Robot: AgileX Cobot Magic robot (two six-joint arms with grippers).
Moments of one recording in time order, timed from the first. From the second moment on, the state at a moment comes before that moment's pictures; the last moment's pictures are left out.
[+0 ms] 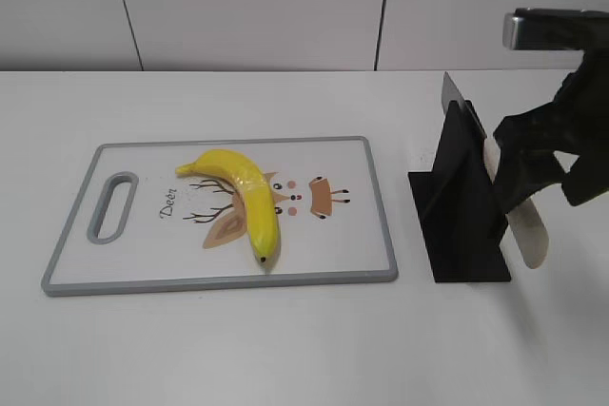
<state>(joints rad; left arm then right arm) -0.05 0.00 -0.49 -0.10 1.09 0.17 0.32 1.49 -1.05 0.16 1.02 0.06</state>
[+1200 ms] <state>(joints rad) -0.05 0.00 -0.49 -0.09 1.09 0.17 0.37 1.67 -1.08 0.19 1.13 0.17</state>
